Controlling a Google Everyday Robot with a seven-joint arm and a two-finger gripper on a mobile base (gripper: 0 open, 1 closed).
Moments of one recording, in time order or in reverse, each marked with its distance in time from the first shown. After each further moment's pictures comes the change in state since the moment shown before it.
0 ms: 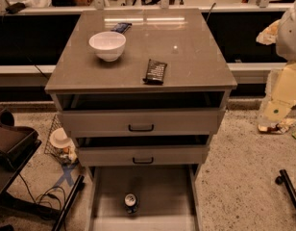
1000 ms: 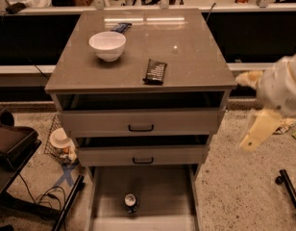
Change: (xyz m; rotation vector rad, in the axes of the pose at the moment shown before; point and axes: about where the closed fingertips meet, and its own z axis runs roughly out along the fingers) arm 0.011 0.015 0.100 -0.084 -0.267 0.025
